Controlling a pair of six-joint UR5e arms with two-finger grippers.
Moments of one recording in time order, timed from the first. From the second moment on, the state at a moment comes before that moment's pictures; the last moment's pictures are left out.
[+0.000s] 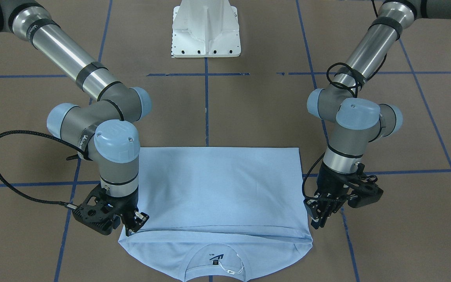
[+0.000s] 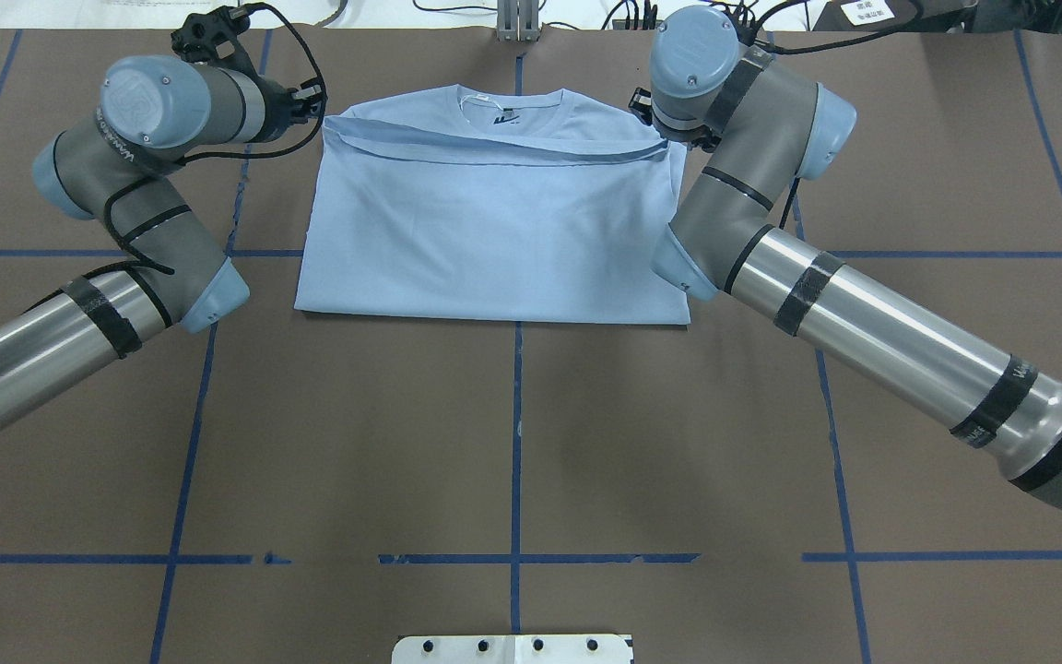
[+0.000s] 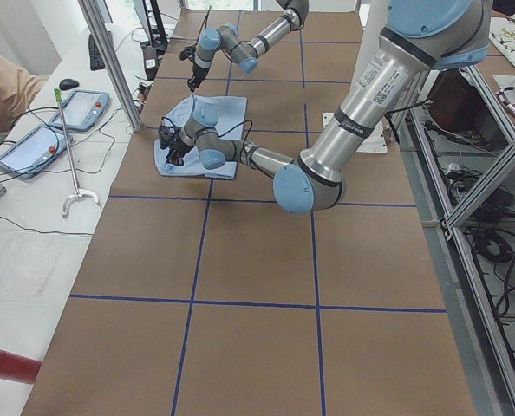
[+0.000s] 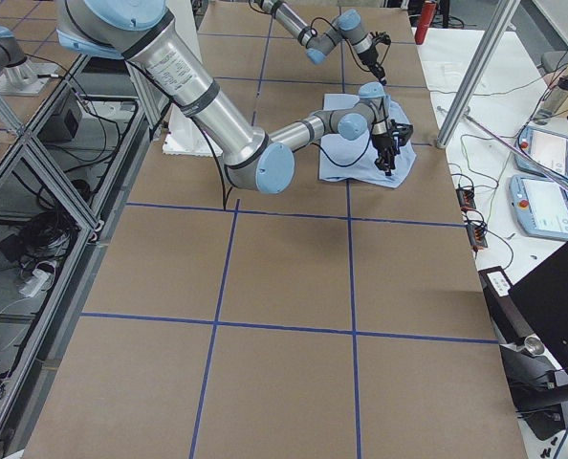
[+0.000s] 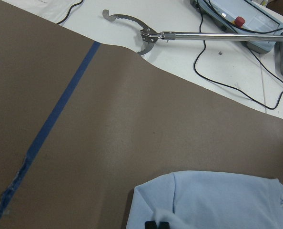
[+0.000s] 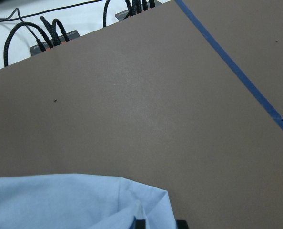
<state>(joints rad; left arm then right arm) -0.86 -2.23 -1.15 -2.43 -1.64 -1.41 0.80 -0.71 1.08 -1.26 1.64 1.47</state>
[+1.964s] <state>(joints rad) -0.89 -2.11 -1.29 -2.51 -1.78 -1.41 0.57 -1.15 1.65 -1.21 1.60 1.89</state>
